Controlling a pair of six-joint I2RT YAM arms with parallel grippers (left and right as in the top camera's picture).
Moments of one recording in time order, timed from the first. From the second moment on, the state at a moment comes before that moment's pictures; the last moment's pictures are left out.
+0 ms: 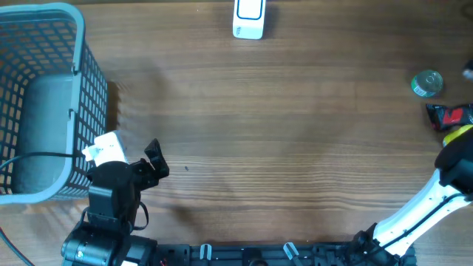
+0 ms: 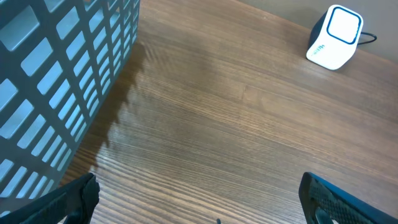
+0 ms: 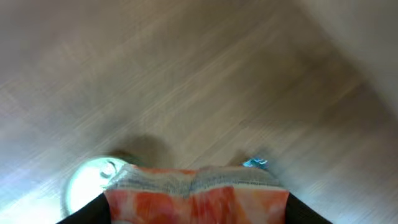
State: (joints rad) left arm -0.23 0.51 0.66 -0.78 -0.28 -0.47; right arm -0.62 2.22 1.96 -0.79 0.08 0.02
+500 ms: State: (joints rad) left arm -0.23 0.51 0.66 -0.78 -0.28 -0.47; right arm -0.62 2.30 1.72 -0.53 0.05 0.03
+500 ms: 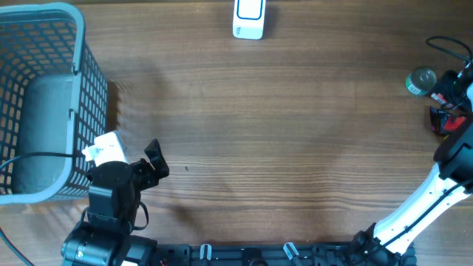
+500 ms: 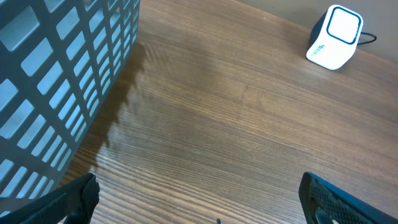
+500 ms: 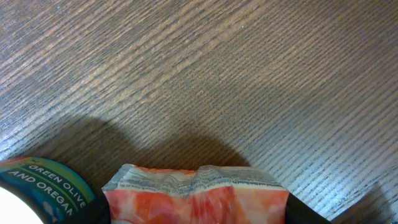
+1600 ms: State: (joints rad) left arm -0.23 0.51 0.66 -0.78 -0.28 -0.47; right arm -0.63 1.88 1.72 -0.58 -0.08 0.00
